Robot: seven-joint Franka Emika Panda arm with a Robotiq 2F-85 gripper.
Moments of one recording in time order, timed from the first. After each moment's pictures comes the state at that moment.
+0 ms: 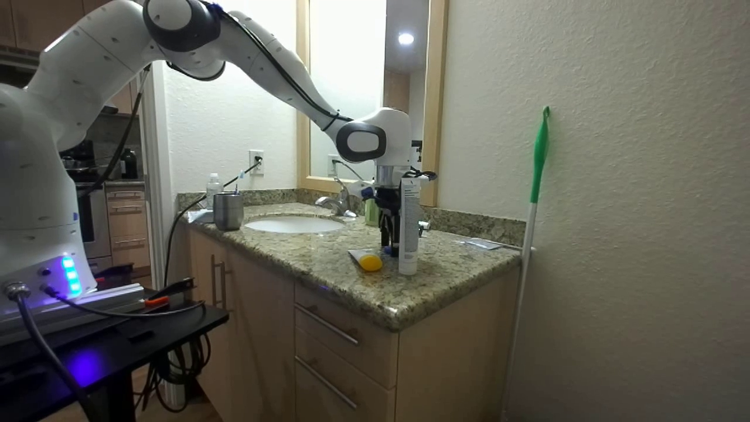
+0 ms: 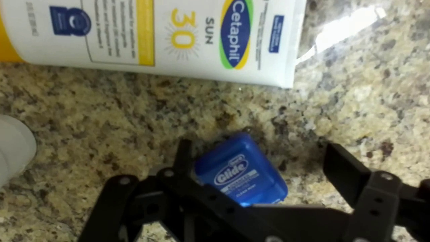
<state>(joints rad) -0.77 0.74 -0.20 -1.56 0.19 2.30 -0.16</state>
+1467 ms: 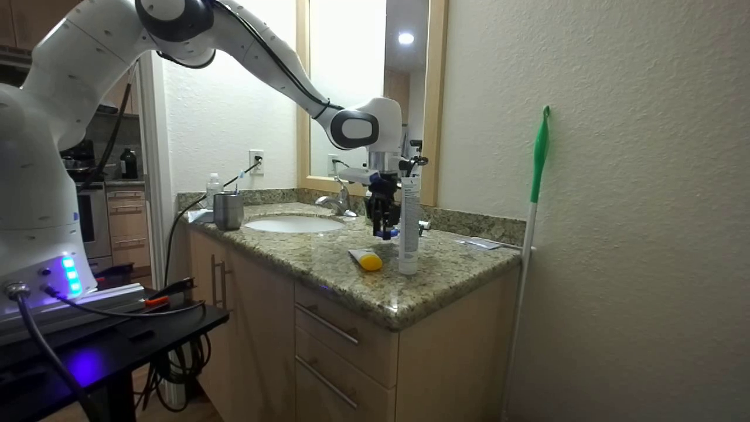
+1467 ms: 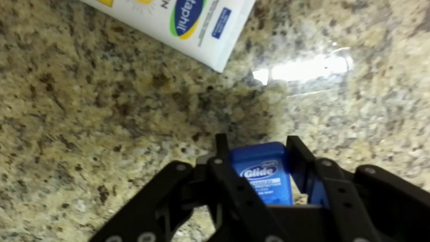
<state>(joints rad) -0.75 0.64 -0.13 -1.62 0.14 2.29 -0.44</state>
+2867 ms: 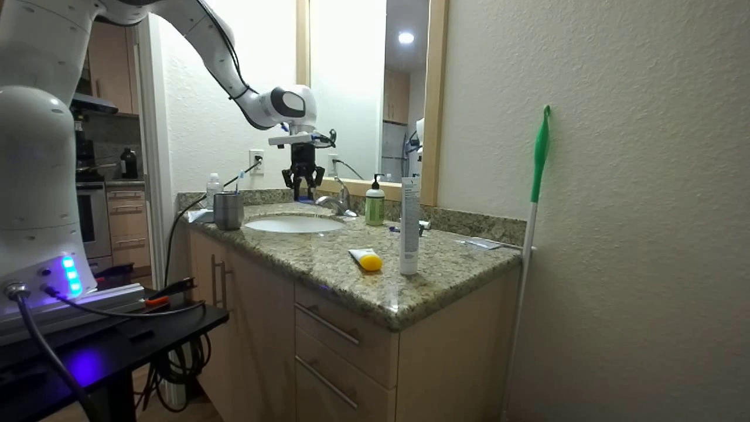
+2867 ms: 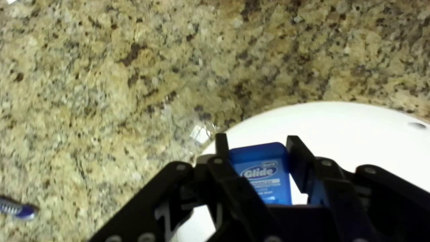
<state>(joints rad) -0.25 0.24 -0.12 -2.02 -0.22 2.14 -0.41</state>
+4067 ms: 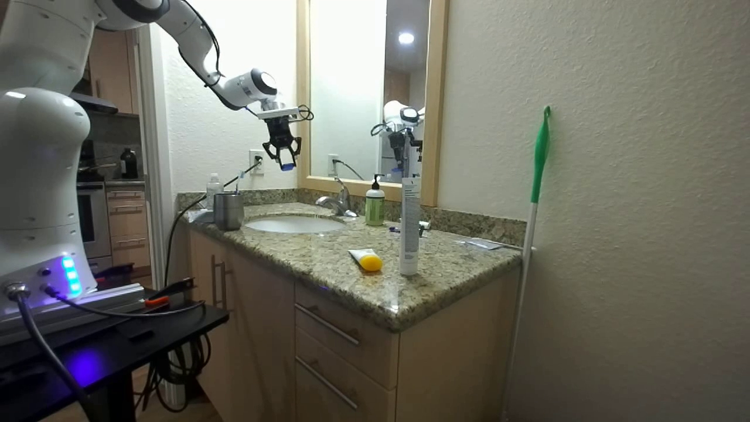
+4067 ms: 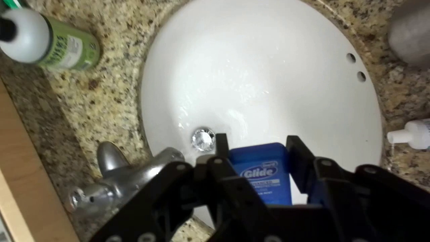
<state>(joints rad) -0.01 0.29 0.00 -1.72 -0.36 1.96 -0.57</state>
